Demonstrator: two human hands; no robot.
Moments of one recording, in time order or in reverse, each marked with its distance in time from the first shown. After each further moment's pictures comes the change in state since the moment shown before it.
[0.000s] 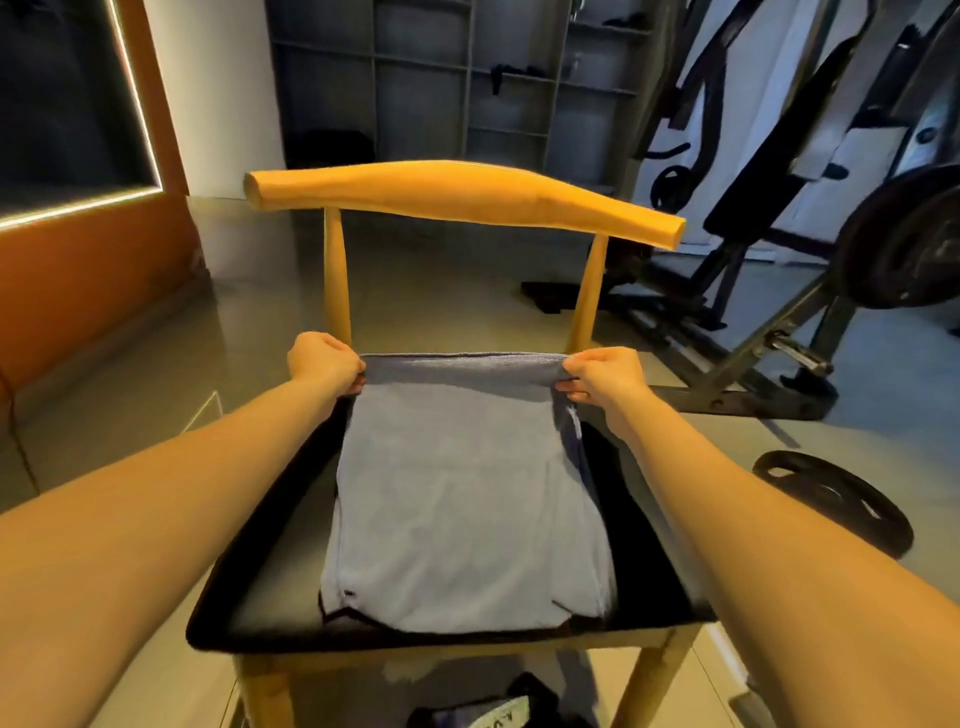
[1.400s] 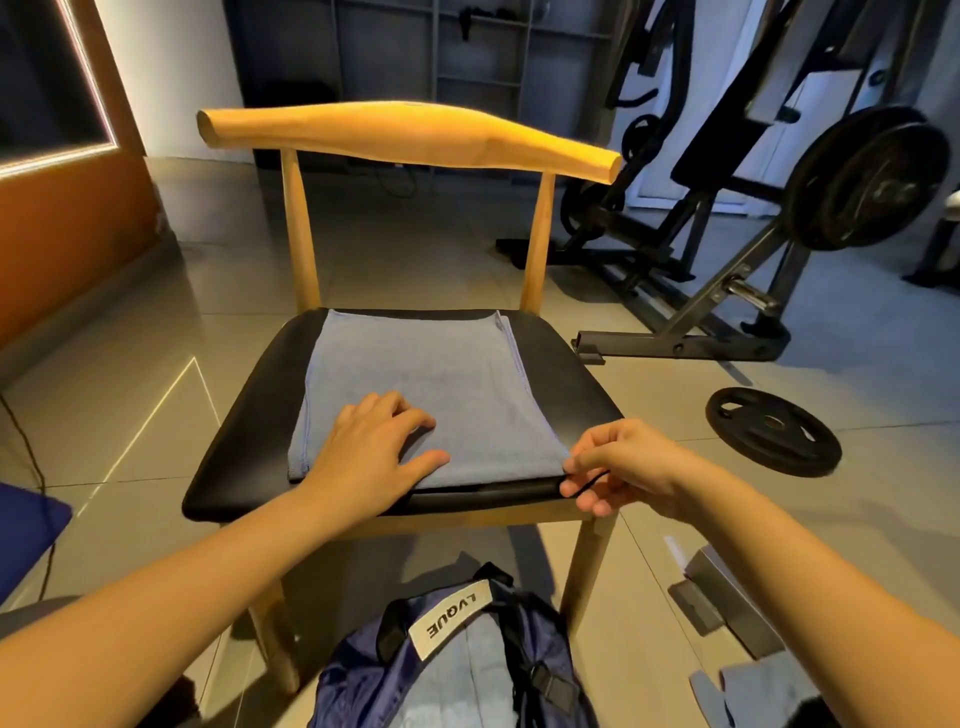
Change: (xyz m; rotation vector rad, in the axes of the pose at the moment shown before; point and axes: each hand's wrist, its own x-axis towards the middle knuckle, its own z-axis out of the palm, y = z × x) left_hand -0.219 -0.077 -0.004 0.732 -0.382 0.901; right_hand -0.184 0.061 -0.116 -0.237 -0.495 0.308
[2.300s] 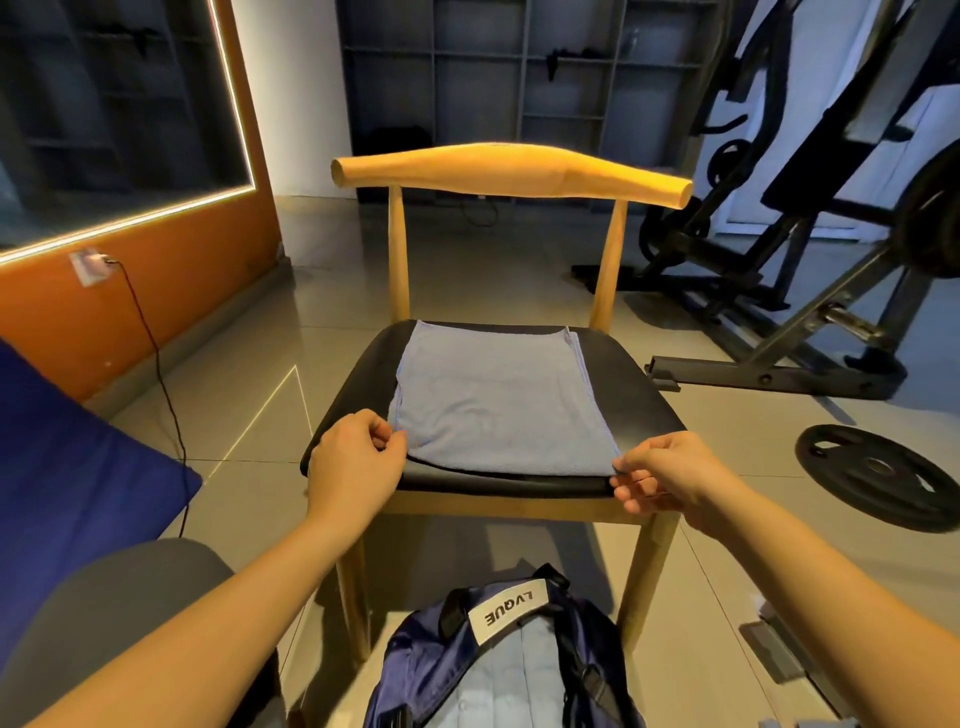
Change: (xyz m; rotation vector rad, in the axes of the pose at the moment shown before) left_hand -0.074 -0.009 -0.031 -0.196 0.446 -0.613; right_hand 0.005 0.009 0.022 0.095 0.222 -0.032
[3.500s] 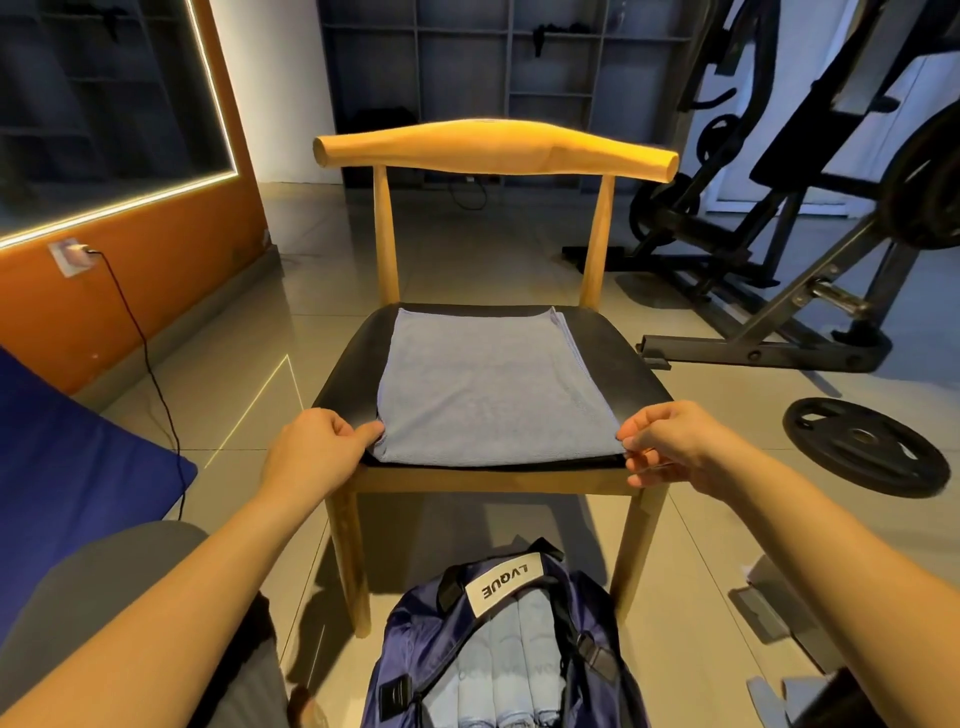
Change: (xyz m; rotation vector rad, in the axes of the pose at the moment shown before) left_hand 0.009 -0.010 -0.028 0.074 -0.248 -0.264; right_hand -0.005 -0.003 -0.013 -0.151 -0.007 -0.015
